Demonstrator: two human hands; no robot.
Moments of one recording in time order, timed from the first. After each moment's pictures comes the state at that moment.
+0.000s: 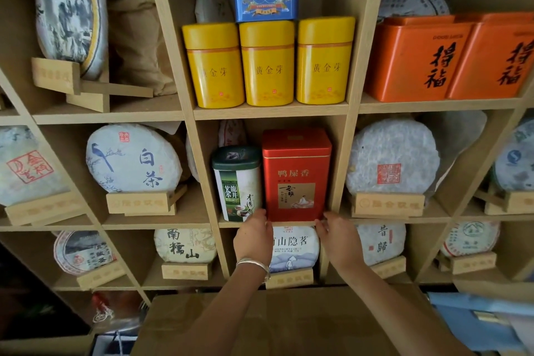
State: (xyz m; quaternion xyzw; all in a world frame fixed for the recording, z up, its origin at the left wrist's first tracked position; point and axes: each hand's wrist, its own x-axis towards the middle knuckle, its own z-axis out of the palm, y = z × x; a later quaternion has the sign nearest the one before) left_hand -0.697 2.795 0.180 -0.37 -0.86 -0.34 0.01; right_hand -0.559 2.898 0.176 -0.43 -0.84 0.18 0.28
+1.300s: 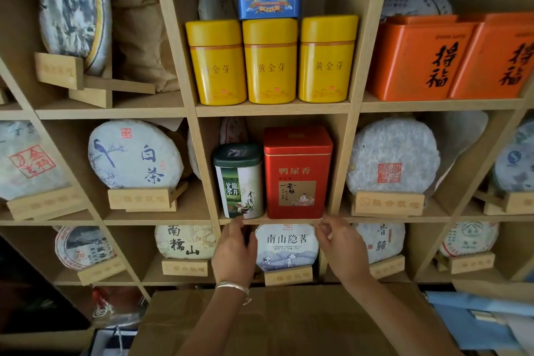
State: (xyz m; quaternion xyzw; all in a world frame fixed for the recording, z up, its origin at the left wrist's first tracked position) left_hand -0.703 2.752 0.157 -0.33 -0.86 -0.38 0.04; right_hand -0.542 2.881 0.169 -0.39 -0.84 0.16 0.34
